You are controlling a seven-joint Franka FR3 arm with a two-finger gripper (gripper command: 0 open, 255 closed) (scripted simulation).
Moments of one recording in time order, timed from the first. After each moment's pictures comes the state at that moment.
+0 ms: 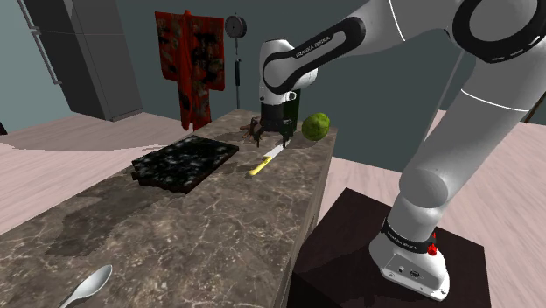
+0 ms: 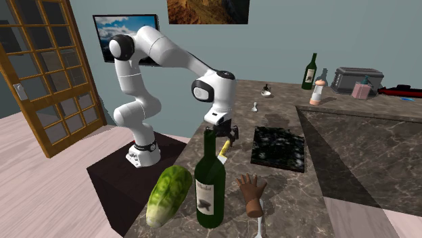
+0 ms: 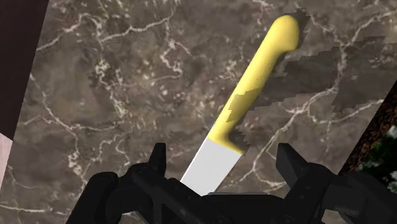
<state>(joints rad) -0.20 -0.14 0.27 -2.28 0.09 2.09 0.94</state>
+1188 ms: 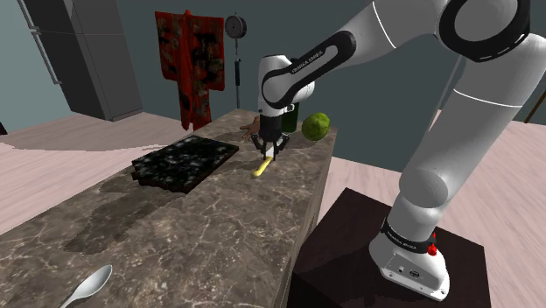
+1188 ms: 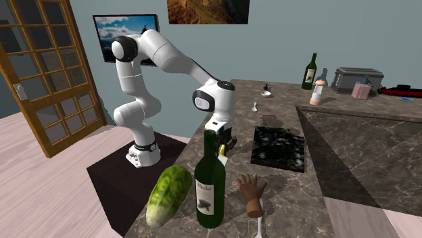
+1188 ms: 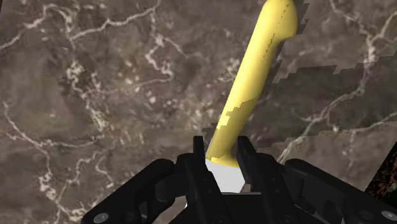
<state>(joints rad) -0.20 -0.08 0.28 -2.33 0.08 2.20 0.97</state>
